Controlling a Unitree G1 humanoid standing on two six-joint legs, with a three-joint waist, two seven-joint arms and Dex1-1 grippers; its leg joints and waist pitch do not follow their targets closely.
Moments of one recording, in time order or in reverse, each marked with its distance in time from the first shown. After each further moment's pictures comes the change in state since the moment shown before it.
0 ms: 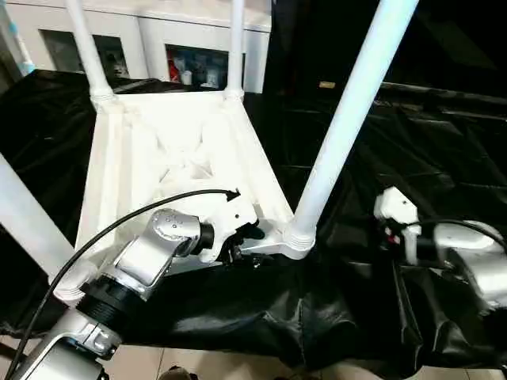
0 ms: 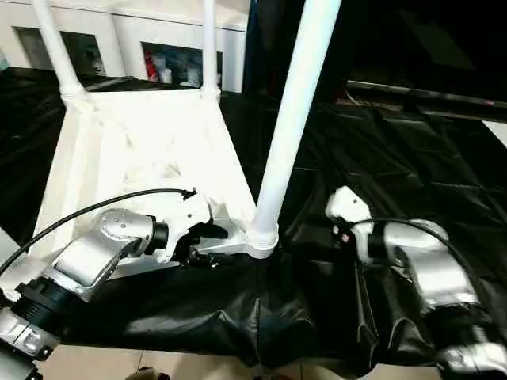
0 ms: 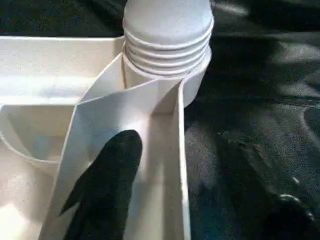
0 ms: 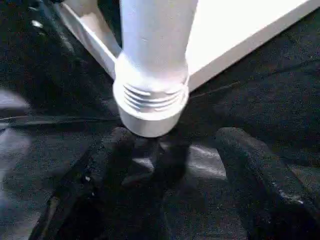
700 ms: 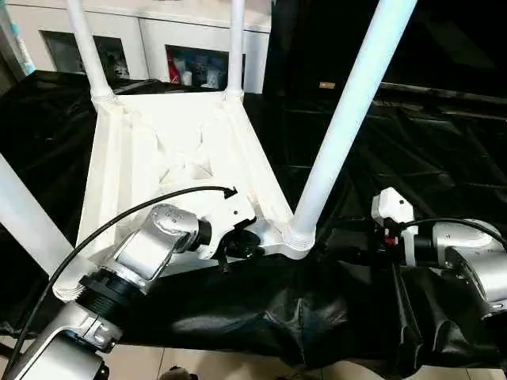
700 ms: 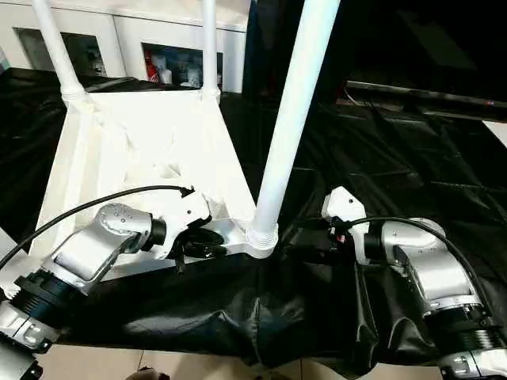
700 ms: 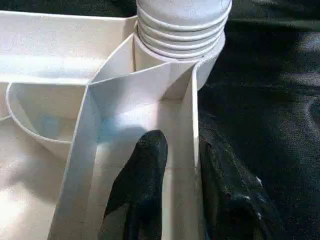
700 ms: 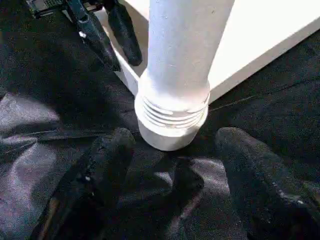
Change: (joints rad) left arm -0.026 0.006 -0.002 0.017 0.023 0.062 -0.008; right arm 0.008 -0.003 0.016 -0.063 0.013 0.060 -0.002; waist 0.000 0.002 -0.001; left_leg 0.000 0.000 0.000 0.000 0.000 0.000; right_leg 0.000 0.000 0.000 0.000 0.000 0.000
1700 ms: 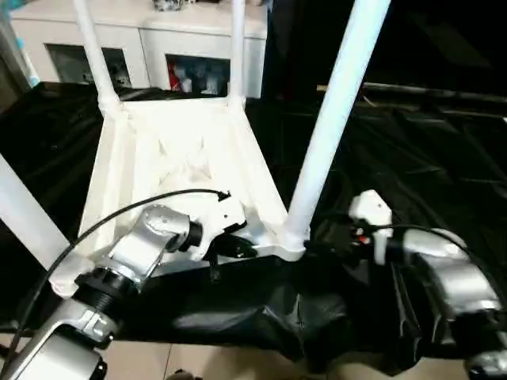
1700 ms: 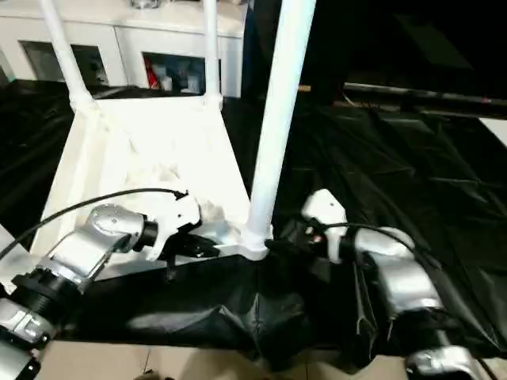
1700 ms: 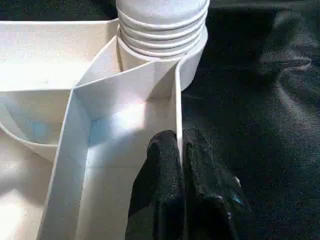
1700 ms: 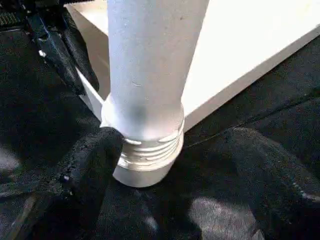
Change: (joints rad) left arm -0.016 0.009 0.029 0.180 0.001 -0.225 -0.122; right arm -0.039 0.177 0.022 0.179 -0.052 -0.200 -0.176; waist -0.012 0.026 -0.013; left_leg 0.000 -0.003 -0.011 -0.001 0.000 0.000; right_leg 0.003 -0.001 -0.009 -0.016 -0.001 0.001
